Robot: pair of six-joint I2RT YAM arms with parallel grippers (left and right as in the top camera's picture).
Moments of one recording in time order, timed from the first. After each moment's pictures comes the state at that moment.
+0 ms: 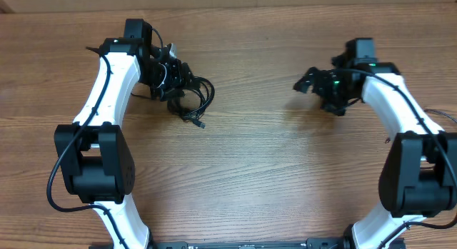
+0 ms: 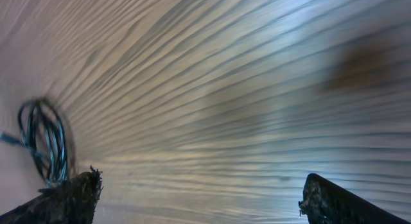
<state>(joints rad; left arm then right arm) -0.04 2.02 1.67 -1.06 0.56 -0.29 0.03 1.86 1.33 -0.74 -0.42 0.46</state>
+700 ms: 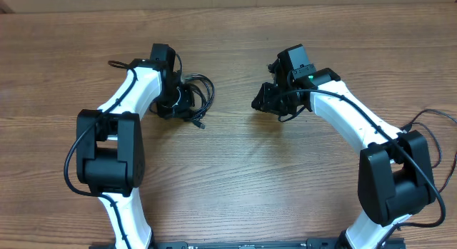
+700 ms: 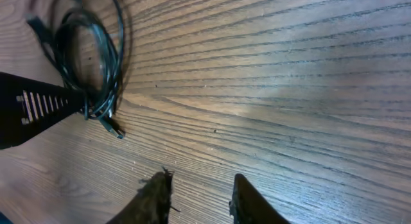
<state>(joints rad) -0.13 2.09 1.47 -0.89 0.30 -0.34 0.35 1.86 1.33 -0.66 -0.40 0.47</state>
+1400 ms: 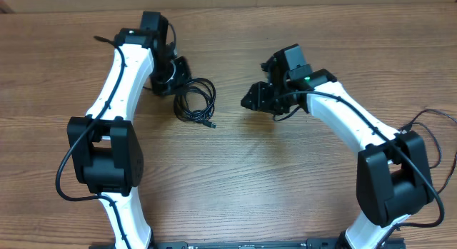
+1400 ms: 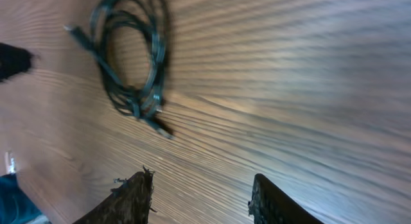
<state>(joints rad) -0.11 2.09 1.80 -1.15 0.30 -0.42 0.38 1.86 1.33 -0.60 -0.48 0.46</state>
